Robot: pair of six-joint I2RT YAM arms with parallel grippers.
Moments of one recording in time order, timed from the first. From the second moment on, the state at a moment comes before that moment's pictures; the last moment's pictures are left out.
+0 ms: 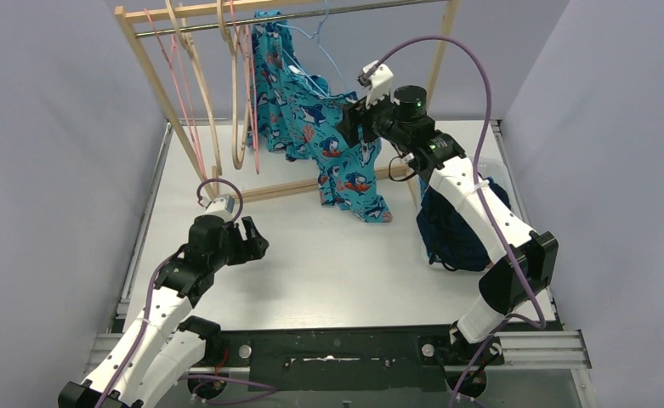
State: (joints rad) left arm -0.34 0.74 0.54 -0.45 0.02 -0.51; right arm 0.49 1.63 1.65 -0.26 -0.23 -0.07
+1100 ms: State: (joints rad) left arm -0.34 0.75 0.54 -0.45 -0.02 -0.52; right arm 0.63 1.61 1.72 -0.23 0.06 -0.05
